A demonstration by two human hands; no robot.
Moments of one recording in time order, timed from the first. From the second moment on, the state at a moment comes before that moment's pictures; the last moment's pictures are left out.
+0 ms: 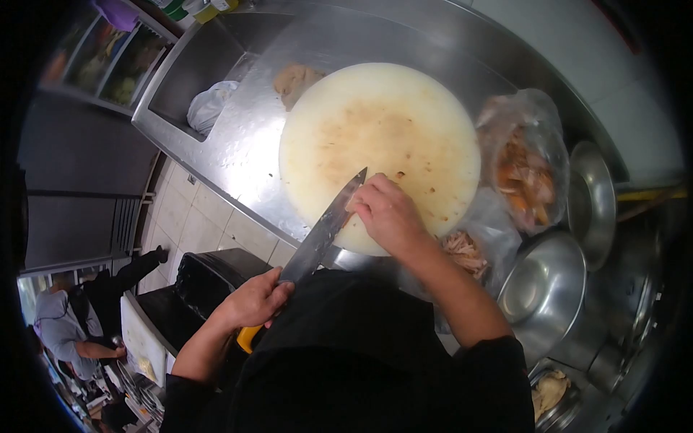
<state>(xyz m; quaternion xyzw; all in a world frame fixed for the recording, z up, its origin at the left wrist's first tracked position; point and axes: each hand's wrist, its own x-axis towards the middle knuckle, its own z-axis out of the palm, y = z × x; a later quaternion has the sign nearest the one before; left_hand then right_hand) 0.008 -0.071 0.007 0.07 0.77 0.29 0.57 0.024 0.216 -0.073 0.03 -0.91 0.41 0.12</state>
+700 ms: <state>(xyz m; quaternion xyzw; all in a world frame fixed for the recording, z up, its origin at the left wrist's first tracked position) -0.009 -0.064 0.019 0.24 0.95 0.12 0.19 0.022 0.218 -0.049 -0.03 -0.87 0.48 0.11</state>
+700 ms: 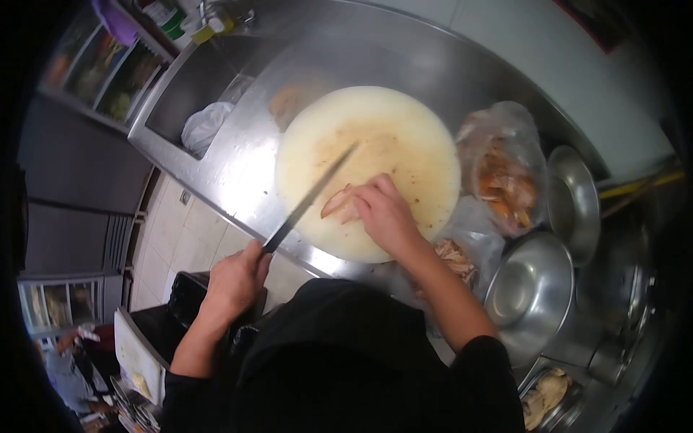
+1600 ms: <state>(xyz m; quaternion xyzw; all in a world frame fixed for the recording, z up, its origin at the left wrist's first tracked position) -0.014 -0.065 -0.011 0.25 0.94 0.08 0.21 0.086 0.274 -0.036 -0.11 -0.94 0.30 0.09</state>
